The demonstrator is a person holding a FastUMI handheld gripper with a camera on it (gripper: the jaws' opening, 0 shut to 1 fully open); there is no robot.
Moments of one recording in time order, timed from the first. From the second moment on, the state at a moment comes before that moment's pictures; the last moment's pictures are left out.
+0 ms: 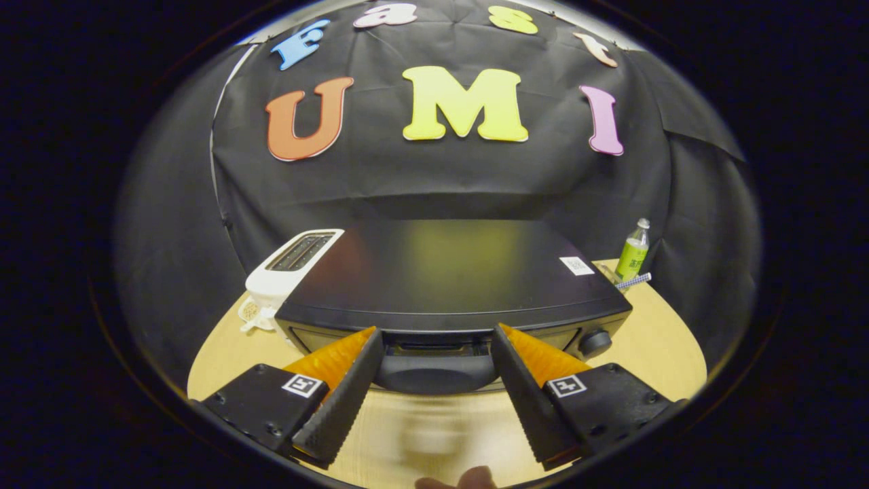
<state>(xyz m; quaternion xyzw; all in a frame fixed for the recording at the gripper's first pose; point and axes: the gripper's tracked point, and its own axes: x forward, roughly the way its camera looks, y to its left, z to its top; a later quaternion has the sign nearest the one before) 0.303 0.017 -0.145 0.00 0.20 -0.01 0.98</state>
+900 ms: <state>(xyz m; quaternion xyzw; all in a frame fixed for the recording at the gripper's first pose) 0.202 0.017 -0.220 0.01 0.25 -0.01 0.97</state>
